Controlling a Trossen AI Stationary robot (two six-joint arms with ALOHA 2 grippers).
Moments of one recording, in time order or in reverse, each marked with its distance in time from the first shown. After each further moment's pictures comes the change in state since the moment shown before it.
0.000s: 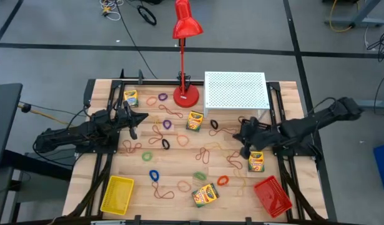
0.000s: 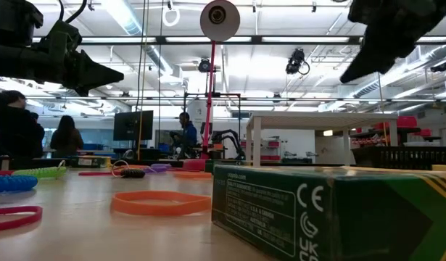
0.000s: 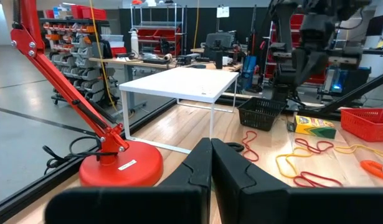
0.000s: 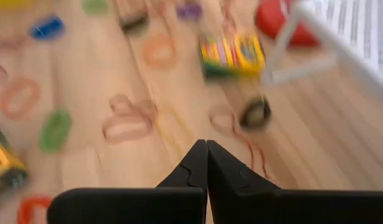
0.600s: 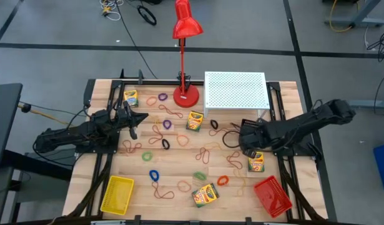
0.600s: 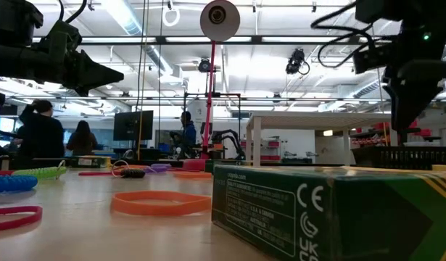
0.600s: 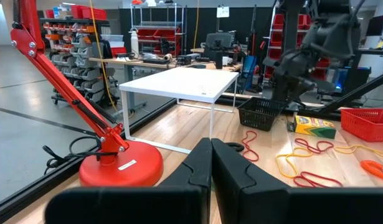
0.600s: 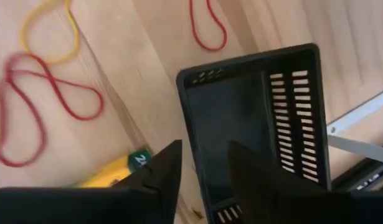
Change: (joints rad) left arm 0.000 0.000 0.000 0.000 0.000 0.000; right arm -0.096 0.259 0.086 -0.488 -0.183 0.114
